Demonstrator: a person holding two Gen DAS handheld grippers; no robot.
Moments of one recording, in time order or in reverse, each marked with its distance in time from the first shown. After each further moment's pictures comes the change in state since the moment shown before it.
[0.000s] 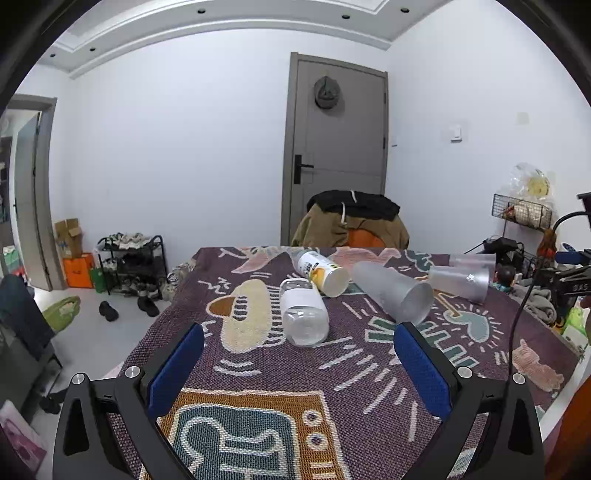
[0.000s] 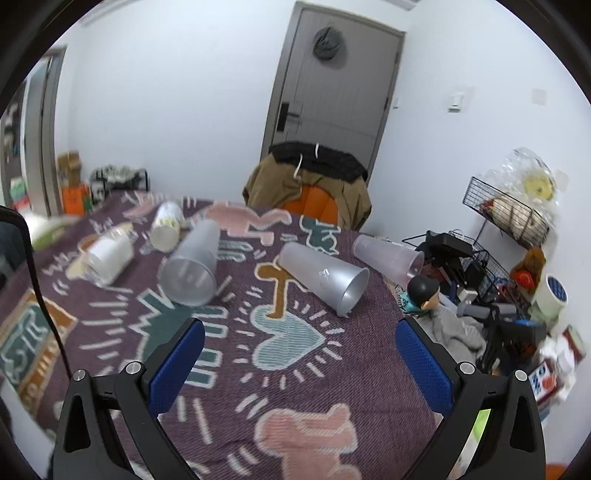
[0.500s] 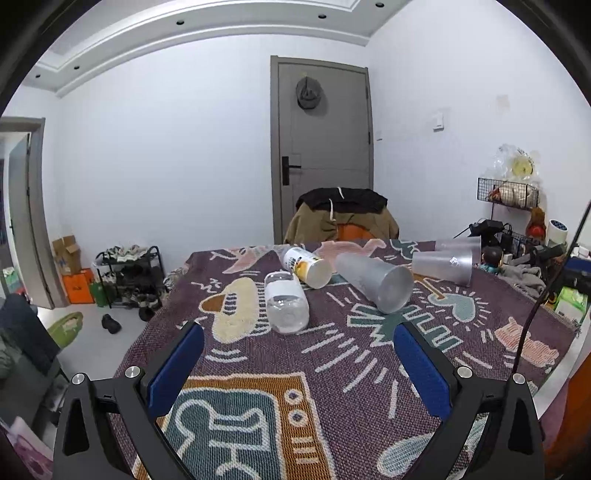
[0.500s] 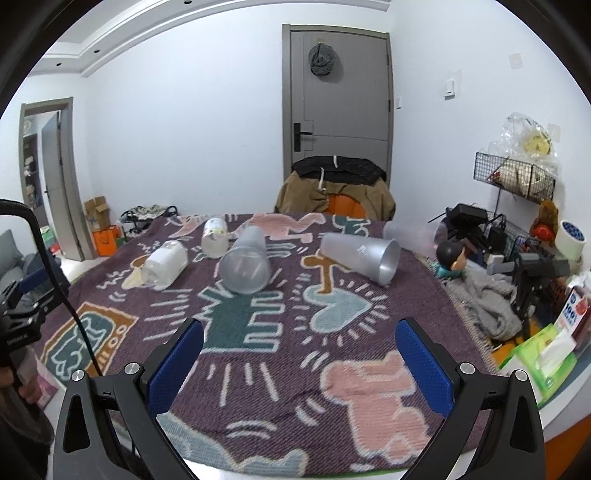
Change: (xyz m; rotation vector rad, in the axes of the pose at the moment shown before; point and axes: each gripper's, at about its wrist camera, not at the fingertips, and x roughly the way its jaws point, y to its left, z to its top) left arm -0.026 -0.027 -0.010 0.076 -0.015 -0.017; right arm -0.061 0.010 -0.060 0.170 -0.115 0.148
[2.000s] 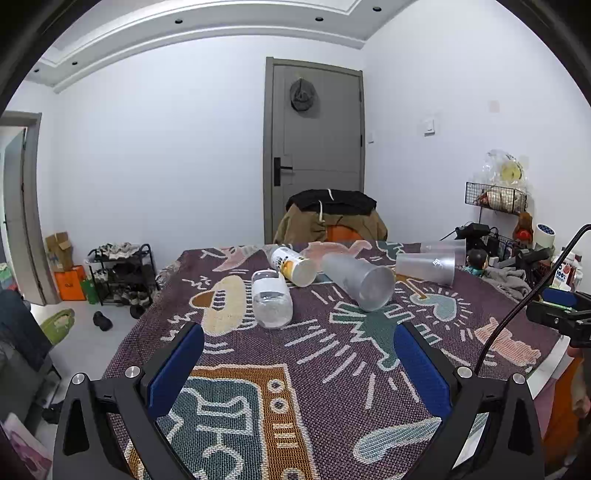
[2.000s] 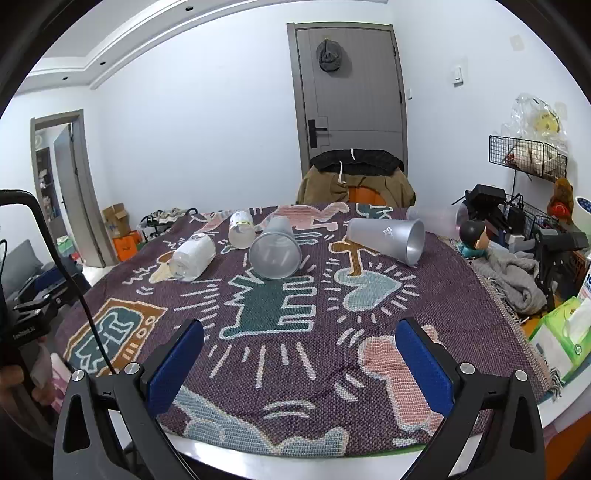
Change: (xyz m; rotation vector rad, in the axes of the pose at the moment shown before) left arm -0.020 -0.011 -0.001 -0.014 0.006 -0.037; right arm -0.008 0.016 -0.029 0.043 0.006 0.104
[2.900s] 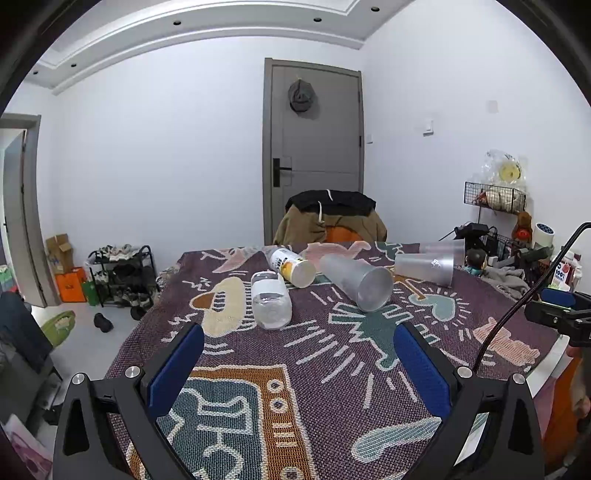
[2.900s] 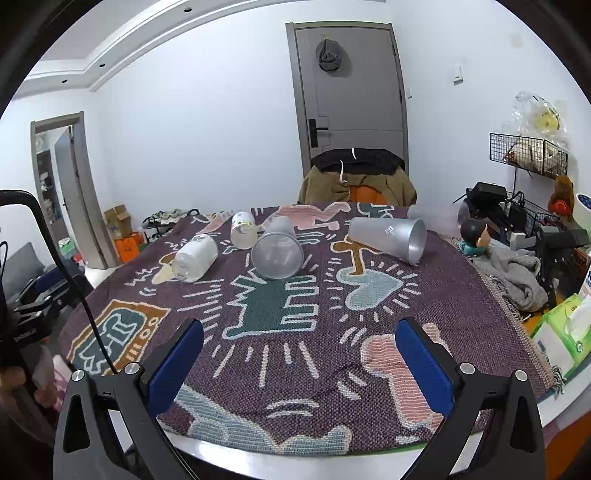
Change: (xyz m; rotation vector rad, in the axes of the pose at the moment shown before) left arm -0.006 0.001 0.003 0.006 -0.001 -0.004; right arm -0.001 0.000 0.000 0.013 0.001 0.010
